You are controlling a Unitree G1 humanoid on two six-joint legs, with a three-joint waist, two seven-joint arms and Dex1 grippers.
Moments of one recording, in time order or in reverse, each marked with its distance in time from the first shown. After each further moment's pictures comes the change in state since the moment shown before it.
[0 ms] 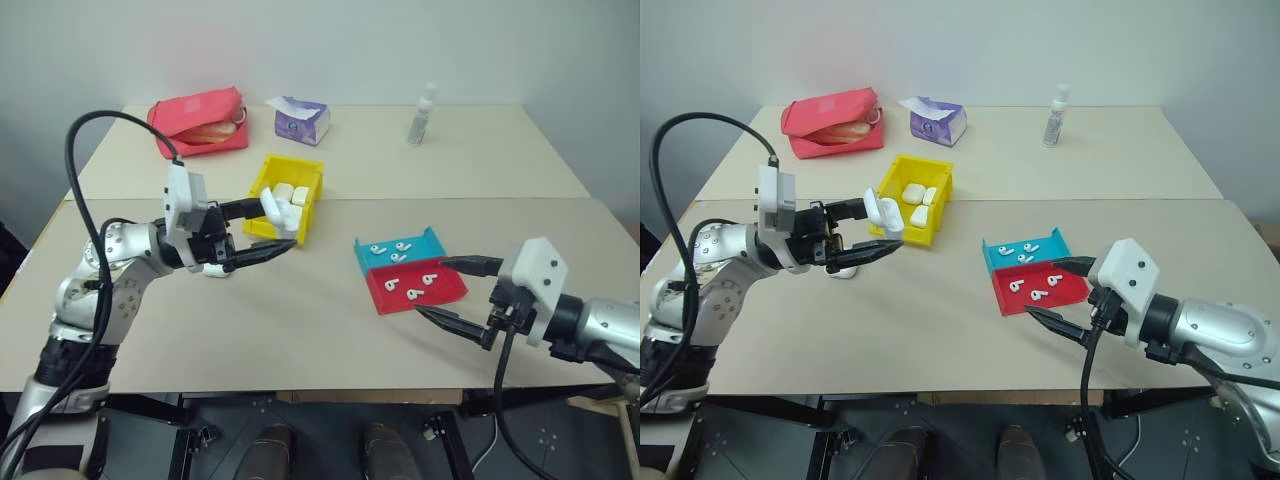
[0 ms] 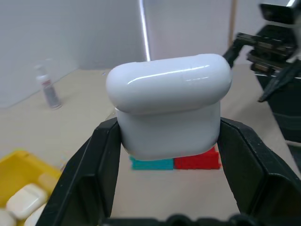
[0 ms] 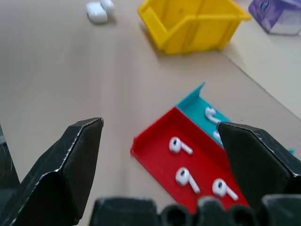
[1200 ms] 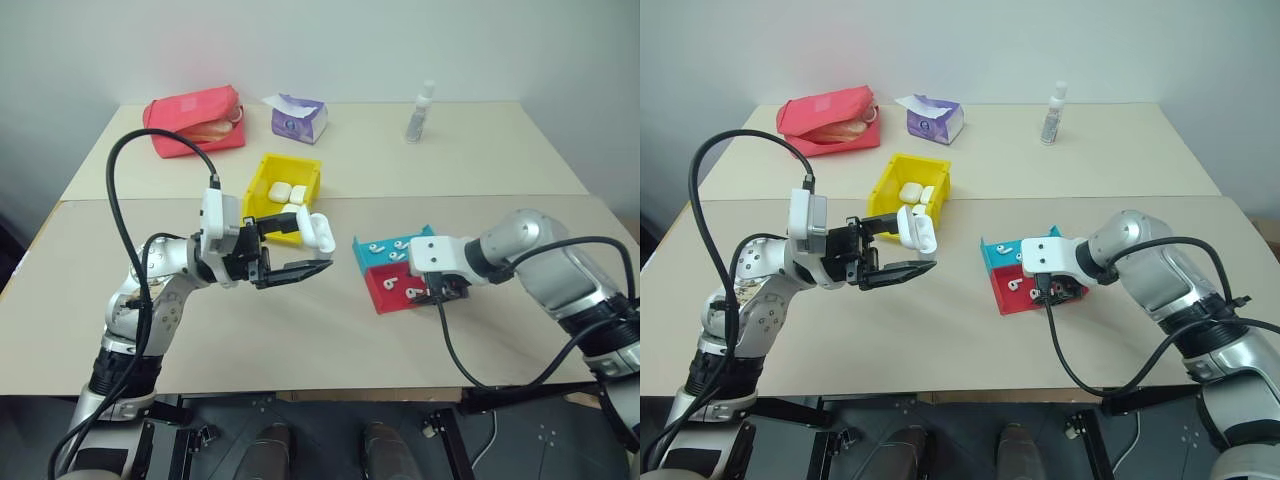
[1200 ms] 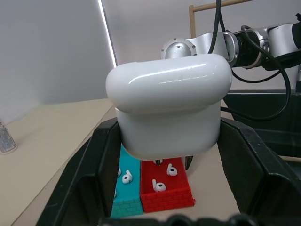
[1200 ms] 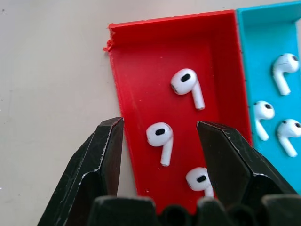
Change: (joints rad) left arm 0.064 -0.181 0.011 -0.110 0.076 0.010 0.005; right arm -0.758 0.090 0.787 0.724 -0.694 -0.318 0.566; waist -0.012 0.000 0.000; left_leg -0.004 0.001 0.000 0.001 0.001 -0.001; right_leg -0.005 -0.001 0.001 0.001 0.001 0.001
